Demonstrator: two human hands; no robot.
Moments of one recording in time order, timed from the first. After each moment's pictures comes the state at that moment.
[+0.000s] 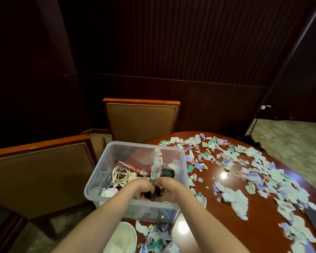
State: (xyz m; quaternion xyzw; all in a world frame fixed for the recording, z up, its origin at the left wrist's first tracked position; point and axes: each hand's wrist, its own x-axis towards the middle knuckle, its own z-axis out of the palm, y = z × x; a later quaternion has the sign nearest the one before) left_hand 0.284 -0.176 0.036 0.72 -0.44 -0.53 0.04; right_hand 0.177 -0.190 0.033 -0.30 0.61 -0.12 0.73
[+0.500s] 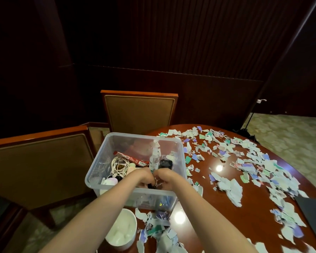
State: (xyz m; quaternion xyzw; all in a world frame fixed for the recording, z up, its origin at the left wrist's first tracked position) left_hand 0.277 -0.172 0.039 0.71 -0.54 -0.46 -0.04; right_hand 0.183 -0.181 0.048 -0.41 0.66 -0.07 0.63
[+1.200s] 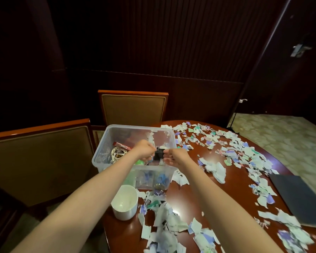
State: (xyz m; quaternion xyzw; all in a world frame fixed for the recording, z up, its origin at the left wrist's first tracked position) left_hand 0.270 -0.125 0.098 0.69 -0.54 -0.43 0.23; right_hand 0.142 -0.124 0.095 -0.36 0.65 -0.32 0.58
